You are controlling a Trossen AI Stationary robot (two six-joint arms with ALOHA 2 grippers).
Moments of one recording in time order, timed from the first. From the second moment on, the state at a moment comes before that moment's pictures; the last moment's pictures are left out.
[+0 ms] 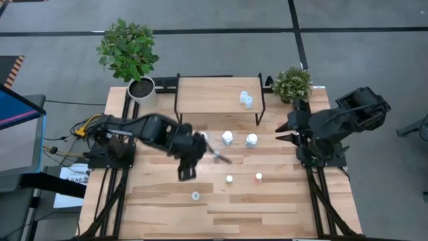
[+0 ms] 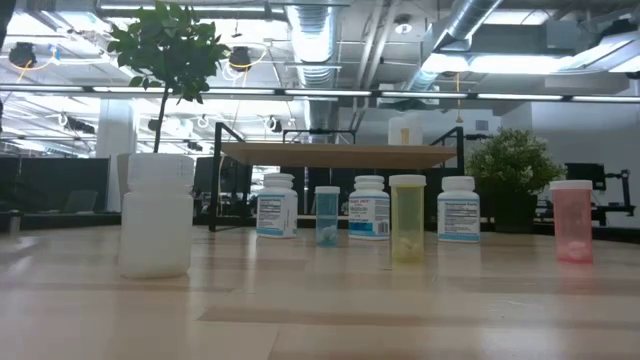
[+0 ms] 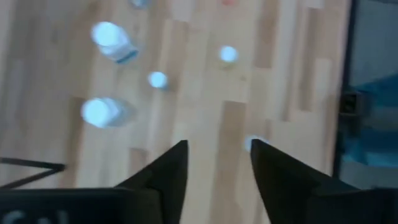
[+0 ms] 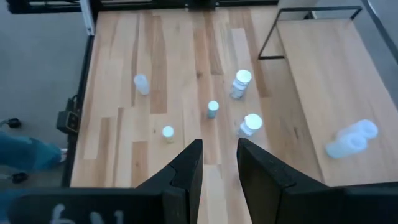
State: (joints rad) left arm -0.30 1.83 2.24 -1.57 -0.12 -0.42; right arm 0.43 1.36 2.07 -1.53 0.37 0.37
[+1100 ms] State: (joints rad) left arm -0.64 1.84 1.41 -0.87 -0.21 -0.92; right arm 0.48 1.25 2.07 -1.57 0.31 0.48
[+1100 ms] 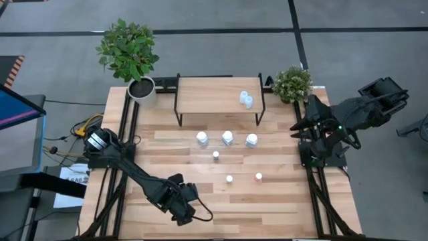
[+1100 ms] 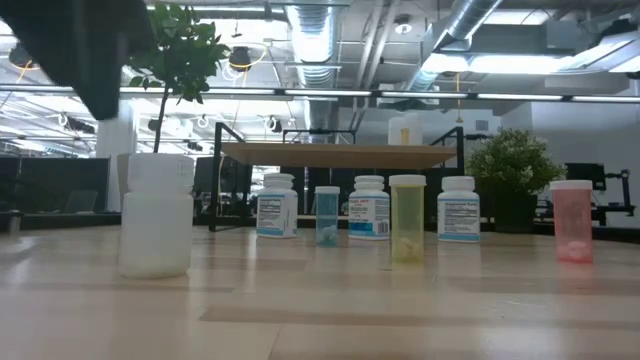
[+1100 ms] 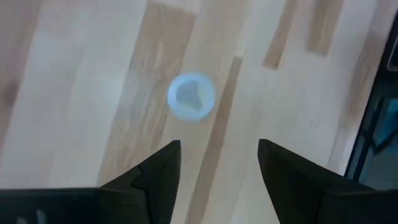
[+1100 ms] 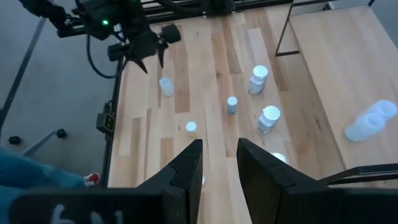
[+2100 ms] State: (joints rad) left arm -0.54 1.90 1.32 -0.66 -0.20 -0.63; right arm 0.50 1.25 2.07 -1.57 0.31 0.47
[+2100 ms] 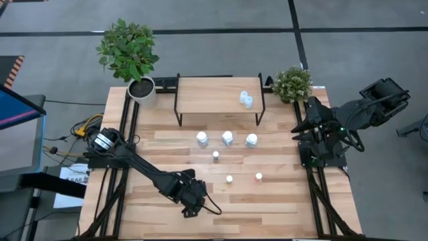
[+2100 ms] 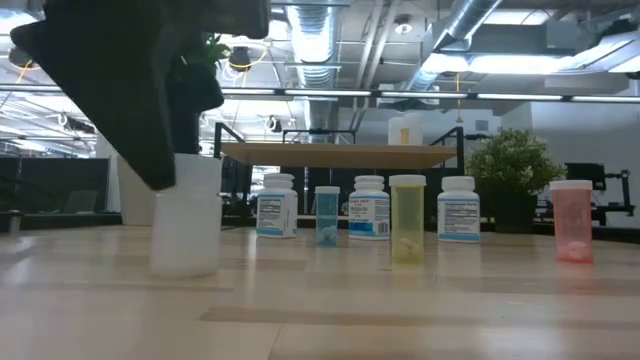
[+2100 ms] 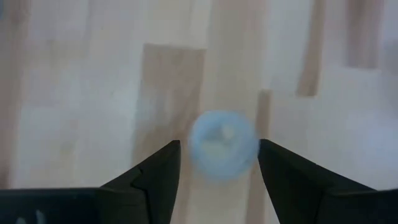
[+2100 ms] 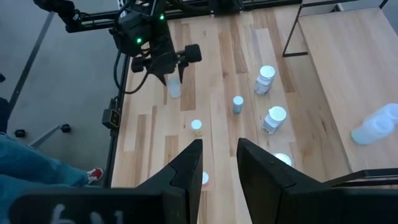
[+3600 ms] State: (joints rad) left arm -0.27 1.92 1.75 -0.92 -0.02 -0.44; right arm 0.50 1.25 2.07 -1.57 0.29 0.46
